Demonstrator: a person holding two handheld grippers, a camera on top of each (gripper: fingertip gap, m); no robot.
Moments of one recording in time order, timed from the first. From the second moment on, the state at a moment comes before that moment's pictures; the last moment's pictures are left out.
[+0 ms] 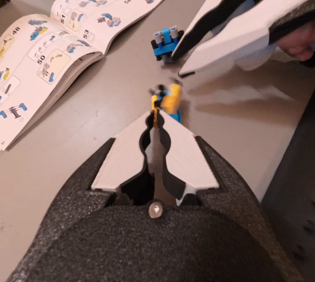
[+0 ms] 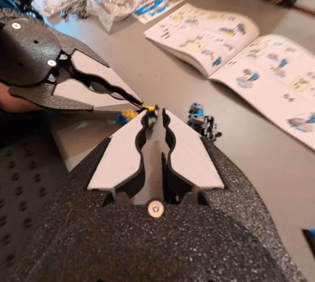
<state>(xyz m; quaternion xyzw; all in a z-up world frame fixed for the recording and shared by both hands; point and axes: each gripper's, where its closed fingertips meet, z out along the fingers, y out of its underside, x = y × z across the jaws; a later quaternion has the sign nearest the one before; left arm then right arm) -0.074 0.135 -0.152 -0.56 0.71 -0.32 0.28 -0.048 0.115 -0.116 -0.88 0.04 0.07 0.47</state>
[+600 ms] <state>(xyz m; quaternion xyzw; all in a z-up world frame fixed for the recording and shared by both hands) -0.074 0.131 -0.153 -0.55 0.72 -0.31 0.28 -0.064 0.123 -0.134 -0.88 0.08 0.20 0.43</state>
